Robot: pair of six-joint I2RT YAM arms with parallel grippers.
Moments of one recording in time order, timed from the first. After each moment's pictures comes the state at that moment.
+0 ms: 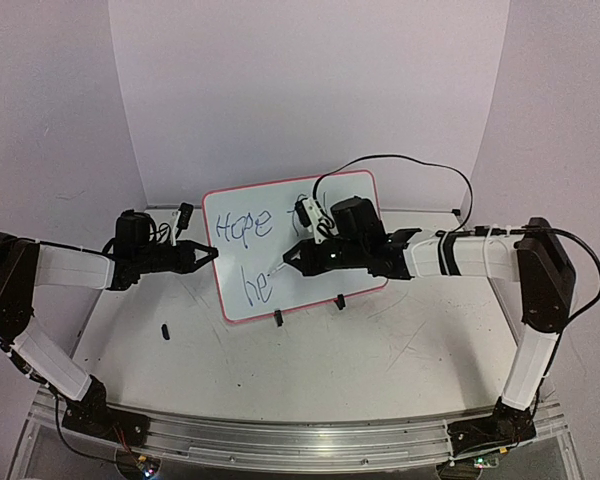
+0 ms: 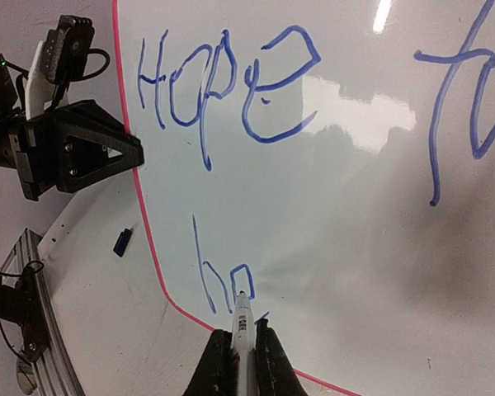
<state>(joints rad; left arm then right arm) -0.28 1.51 0.71 0.39 0.70 -0.29 0.83 1.86 1.33 0.04 -0.20 0.35</state>
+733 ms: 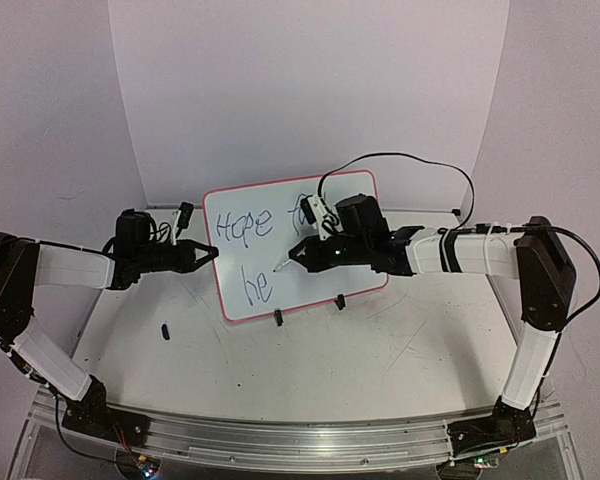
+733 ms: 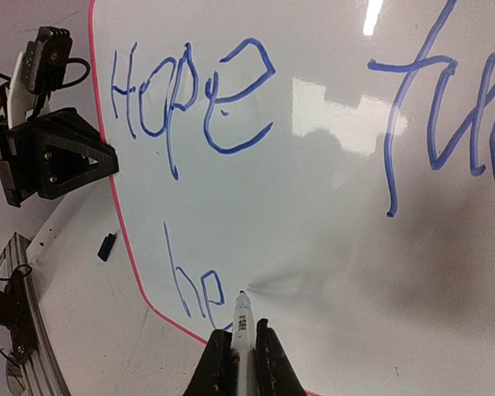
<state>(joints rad) -0.28 1.51 0.72 0.39 0.70 -0.29 0.80 1.87 1.33 0.04 -0.20 0.32</state>
